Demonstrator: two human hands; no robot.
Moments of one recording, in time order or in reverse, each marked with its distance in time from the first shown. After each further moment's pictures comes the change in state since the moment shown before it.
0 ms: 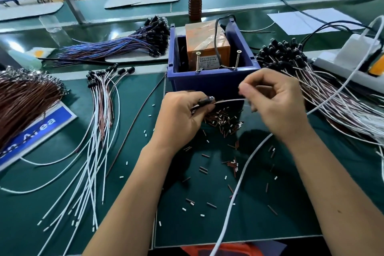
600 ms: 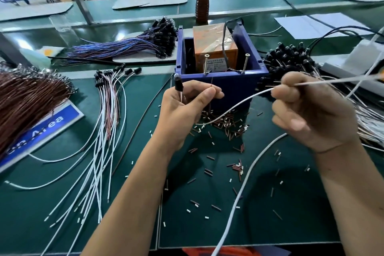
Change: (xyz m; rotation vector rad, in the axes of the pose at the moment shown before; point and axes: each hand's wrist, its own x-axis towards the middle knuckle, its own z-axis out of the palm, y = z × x) left_hand 0.002 0.023 -0.014 -0.817 0.013 -0.384; right_hand -0.007 -0.004 -0.039 1.420 -0.667 0.182
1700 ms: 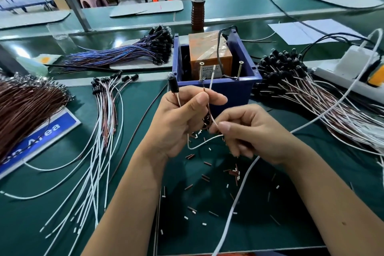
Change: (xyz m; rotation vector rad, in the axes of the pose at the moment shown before) left_hand -0.002 0.014 -0.004 -0.259 -0.287 -0.044; right_hand 0.026 0.049 0.010 -0.881 0.299 0.269
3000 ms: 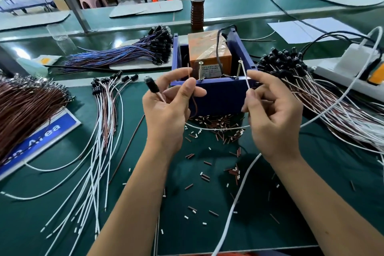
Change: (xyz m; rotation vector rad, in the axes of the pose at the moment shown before) left_hand 0.009 -0.008 0.002 0.155 0.558 0.205; right_hand 0.004 0.007 0.009 -0.426 0.844 -0.481
